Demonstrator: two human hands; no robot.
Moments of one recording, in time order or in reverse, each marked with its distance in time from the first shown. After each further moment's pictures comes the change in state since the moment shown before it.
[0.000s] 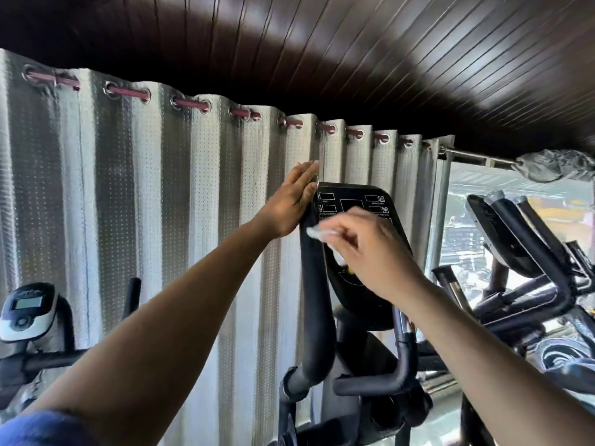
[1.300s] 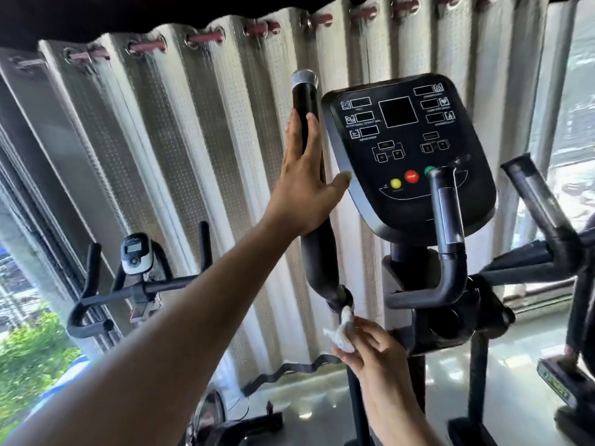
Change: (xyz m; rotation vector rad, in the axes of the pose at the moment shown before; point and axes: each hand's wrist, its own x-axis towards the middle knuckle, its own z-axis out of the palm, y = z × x) left_hand -0.094 0.073 0.056 0.310 0.001 -0.268; right_hand -0.238 -0.015 0.137 1.426 0.220 1.236
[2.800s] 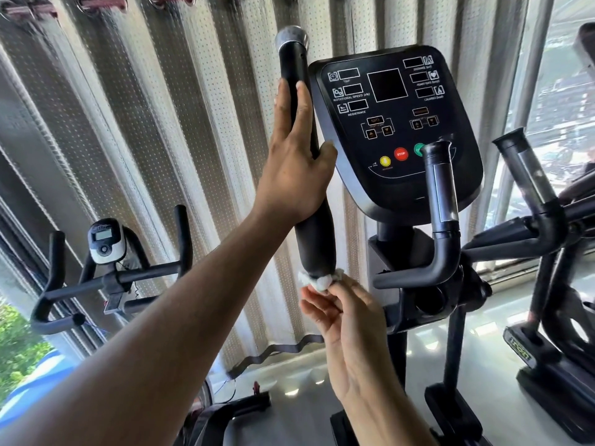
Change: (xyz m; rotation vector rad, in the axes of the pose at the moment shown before) left_hand -0.005 -0.009 0.012 -0.161 0.128 0.025; right_hand -0.017 -0.039 0.065 0.303 0.114 0.098
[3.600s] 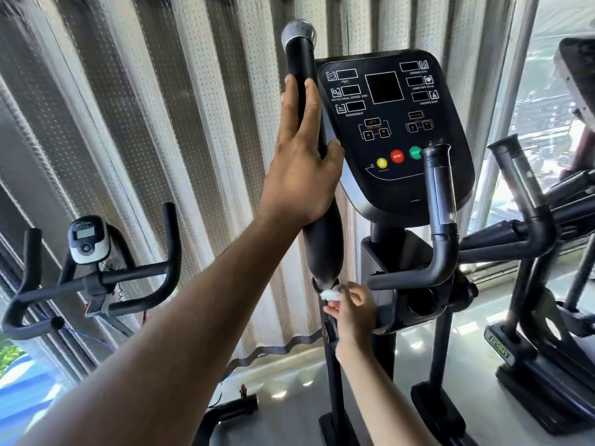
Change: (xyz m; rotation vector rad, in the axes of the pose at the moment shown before) left_hand -0.003 -0.004 0.000 -0.074 0.019 0.027; right_hand 0.125 0.063 -0.060 -0.383 0.320 -0.296
